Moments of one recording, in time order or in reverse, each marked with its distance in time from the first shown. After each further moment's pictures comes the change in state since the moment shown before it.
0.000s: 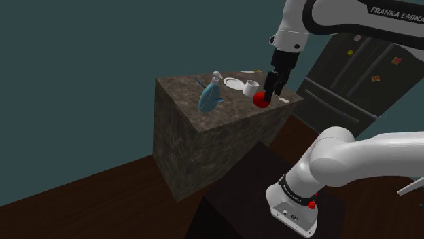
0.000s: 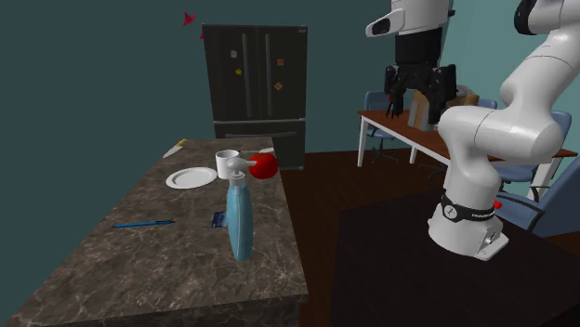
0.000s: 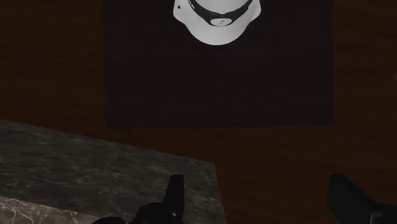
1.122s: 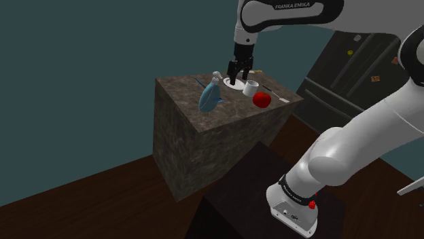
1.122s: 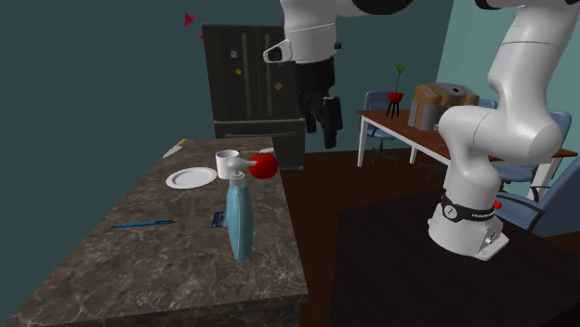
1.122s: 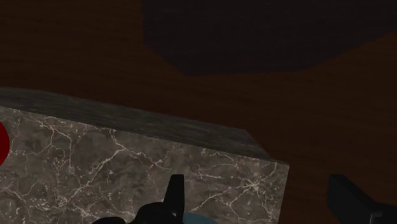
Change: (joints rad) arm -0.039 0.582 -0.059 0.340 -0.097 0.253 -0.057
